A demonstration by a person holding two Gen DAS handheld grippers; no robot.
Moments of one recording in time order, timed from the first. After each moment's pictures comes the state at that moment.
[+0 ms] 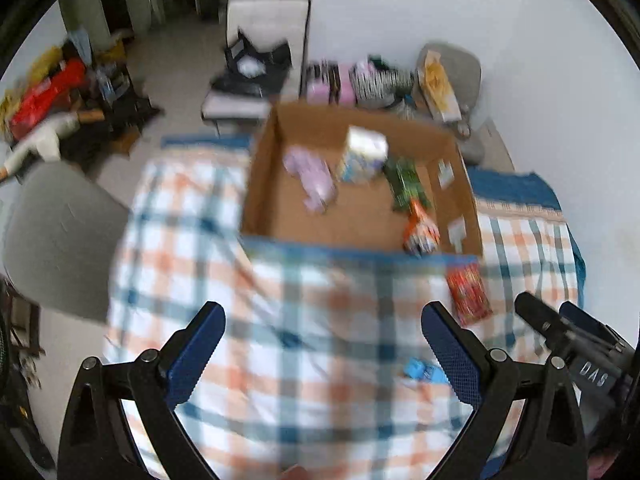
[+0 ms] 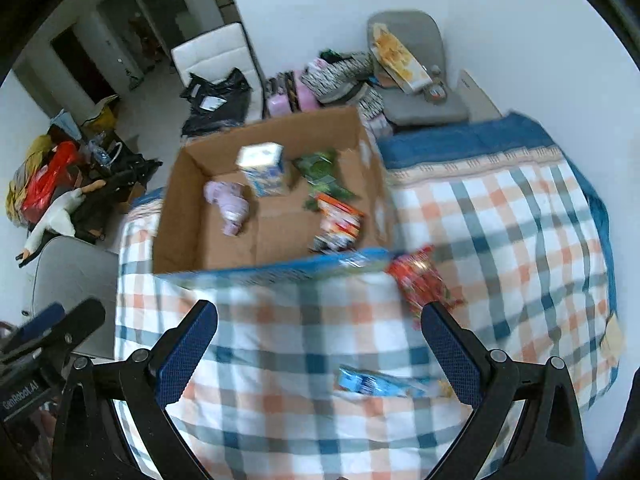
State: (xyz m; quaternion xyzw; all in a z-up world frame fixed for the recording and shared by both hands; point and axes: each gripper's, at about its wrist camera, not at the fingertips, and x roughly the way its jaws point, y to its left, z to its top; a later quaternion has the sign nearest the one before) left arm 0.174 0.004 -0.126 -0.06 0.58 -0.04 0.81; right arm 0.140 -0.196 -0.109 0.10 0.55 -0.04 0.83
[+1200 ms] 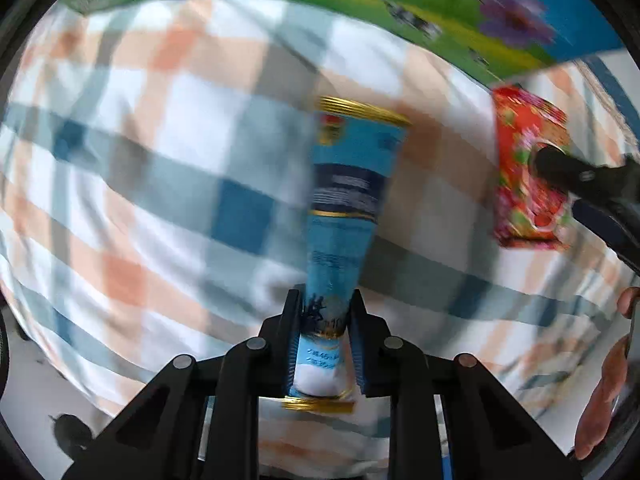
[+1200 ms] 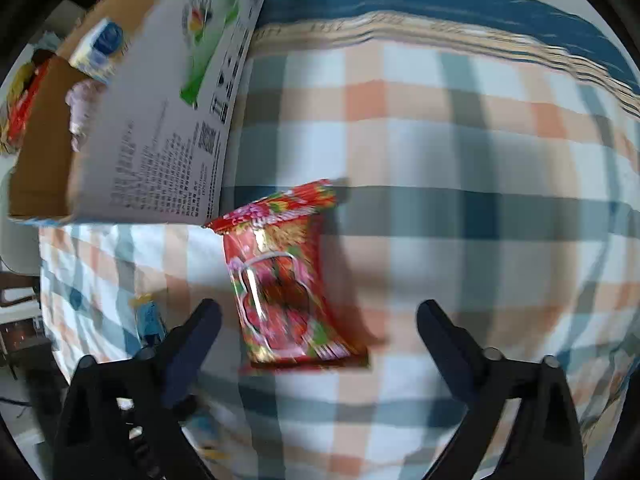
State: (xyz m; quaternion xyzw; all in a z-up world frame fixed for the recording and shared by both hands) left arm 0.177 -0.147 -0.351 -0.12 0.77 0.06 0.62; right arm 0.230 -0.353 -0.336 0.06 0.71 0.05 0.70
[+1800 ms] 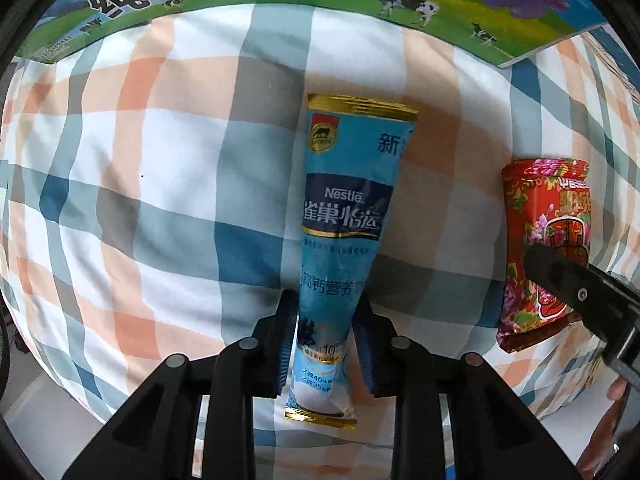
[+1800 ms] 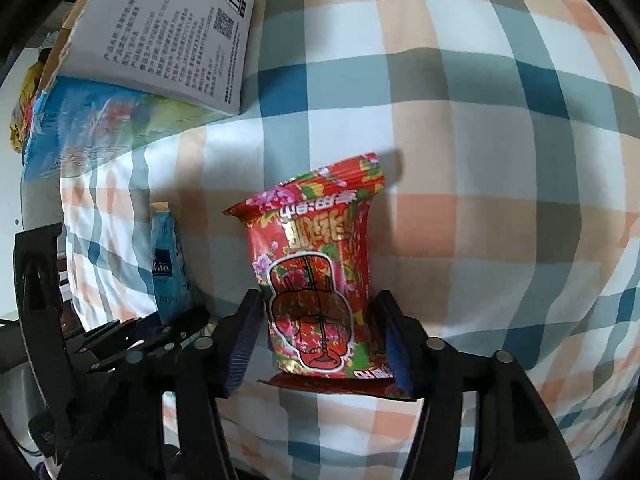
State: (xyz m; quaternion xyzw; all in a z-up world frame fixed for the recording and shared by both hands) left arm 0.180 -0.184 -0.374 -0.05 0.78 0.02 0.63; right arm 0.186 -0.365 -0.354 0.12 0.75 0.10 0.64
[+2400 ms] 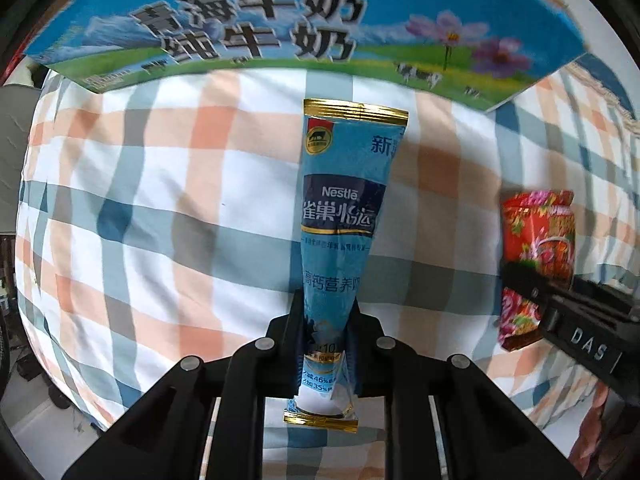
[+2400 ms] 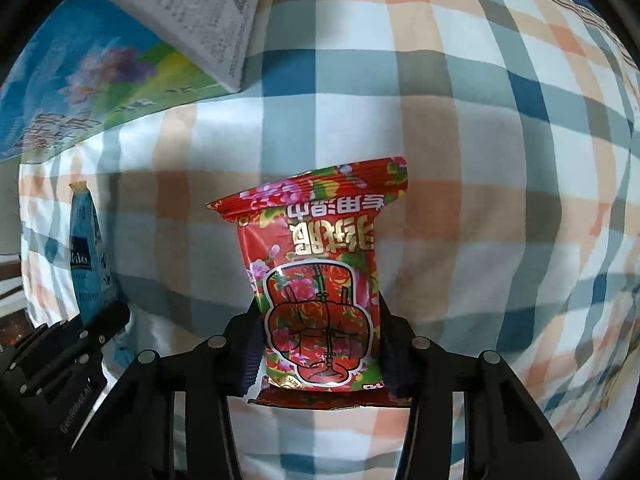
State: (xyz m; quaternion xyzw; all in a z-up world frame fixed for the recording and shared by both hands) left arm 0.166 -0.164 -0.318 -0.04 0.72 0.00 0.69; right arm 0.169 -0.341 -0.343 0.05 0.75 0.03 0.66
